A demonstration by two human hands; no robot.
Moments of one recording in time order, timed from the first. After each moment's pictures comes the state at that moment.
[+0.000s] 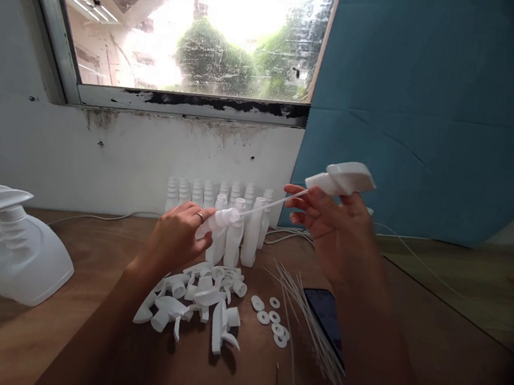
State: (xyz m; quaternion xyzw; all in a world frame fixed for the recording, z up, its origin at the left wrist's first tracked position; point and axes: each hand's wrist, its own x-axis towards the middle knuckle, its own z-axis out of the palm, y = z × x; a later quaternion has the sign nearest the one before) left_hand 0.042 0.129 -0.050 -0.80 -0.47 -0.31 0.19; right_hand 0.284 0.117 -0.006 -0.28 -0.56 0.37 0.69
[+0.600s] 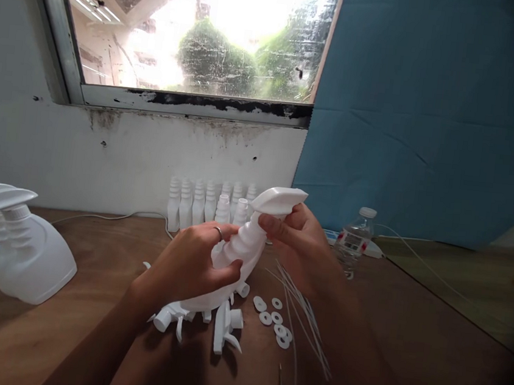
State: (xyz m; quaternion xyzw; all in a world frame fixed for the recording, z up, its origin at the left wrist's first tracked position) left_hand 0.064 0.093 -0.040 -0.83 -0.39 -0.38 -0.07; right_hand 0.248 0.107 -0.017 -0.25 -0.59 0.49 0.59
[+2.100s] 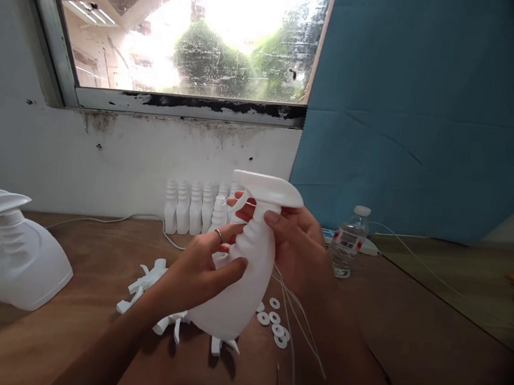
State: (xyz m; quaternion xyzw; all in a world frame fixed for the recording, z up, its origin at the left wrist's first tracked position) left_hand 0.080 0.085 -0.045 -0.75 -0.33 -0.43 -0.37; right_hand 0.245 0.102 -0.022 -0.15 -0.59 0.52 0.60
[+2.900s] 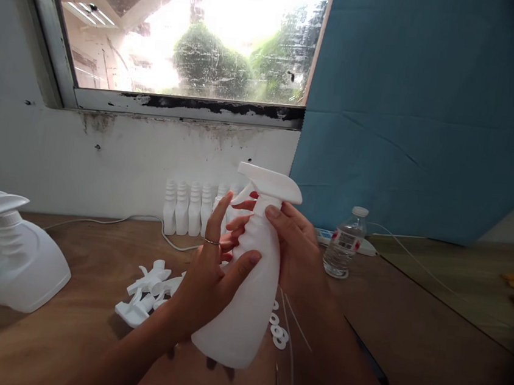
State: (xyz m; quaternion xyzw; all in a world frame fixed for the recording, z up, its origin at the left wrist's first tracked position) left_hand 0.106 0.081 -0.062 -0.70 -0.31 -0.56 -0.32; right_hand 0.240 0.099 -0.024 -0.17 -0.57 0.53 0.60
